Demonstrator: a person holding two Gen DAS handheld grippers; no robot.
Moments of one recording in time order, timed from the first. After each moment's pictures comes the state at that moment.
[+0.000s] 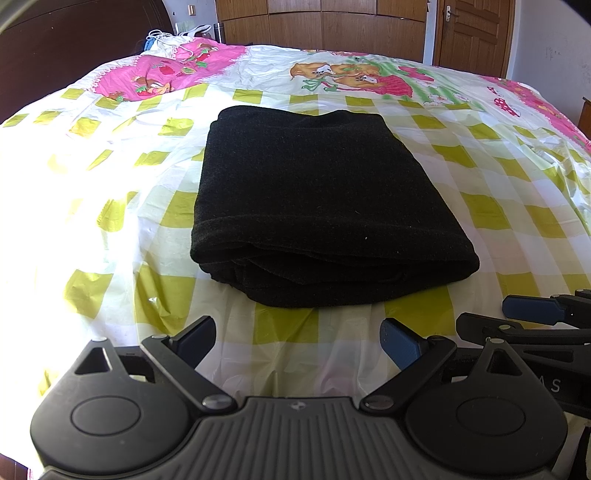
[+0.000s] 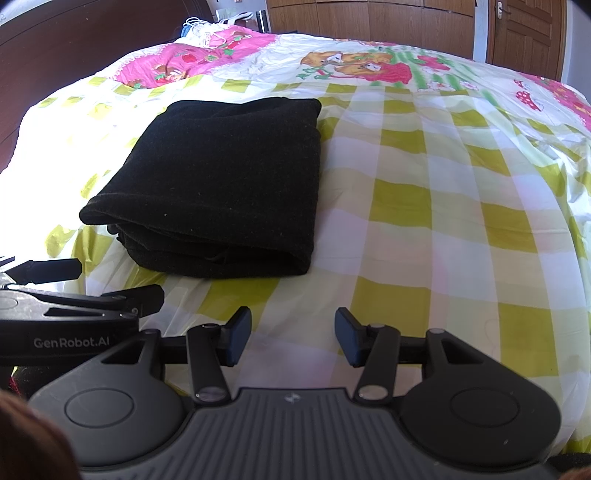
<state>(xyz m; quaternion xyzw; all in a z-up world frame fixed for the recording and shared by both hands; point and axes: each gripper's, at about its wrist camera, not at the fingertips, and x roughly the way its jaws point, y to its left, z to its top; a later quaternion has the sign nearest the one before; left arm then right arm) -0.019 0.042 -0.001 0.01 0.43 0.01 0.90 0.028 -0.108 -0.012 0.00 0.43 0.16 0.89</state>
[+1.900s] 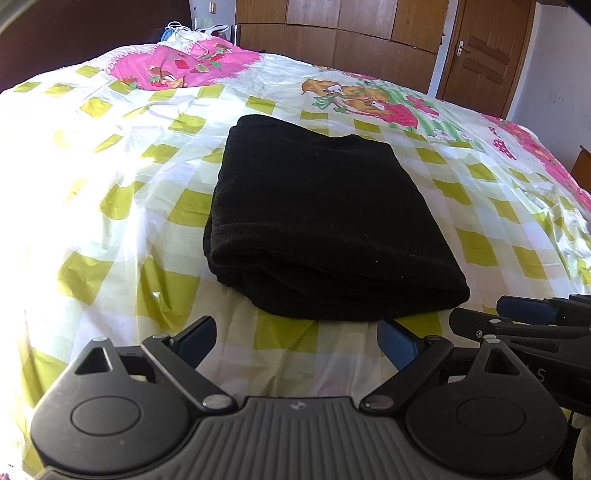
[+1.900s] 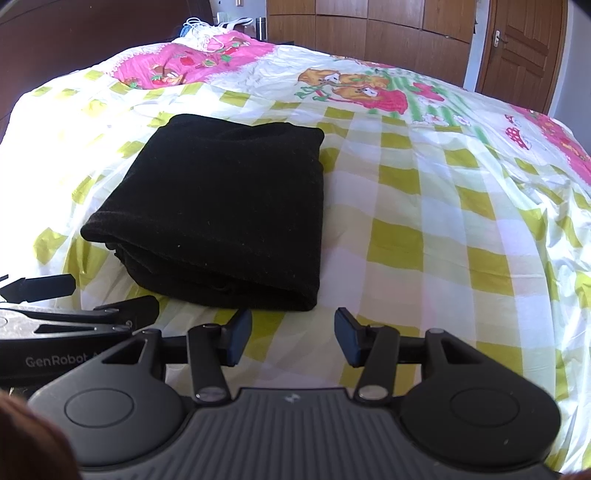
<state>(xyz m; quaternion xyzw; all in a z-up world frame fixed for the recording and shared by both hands) -0.027 0.069 0.007 -0.06 0.41 0.00 0.91 0.027 -0.077 0.014 -0.05 0.41 0.12 0.90</state>
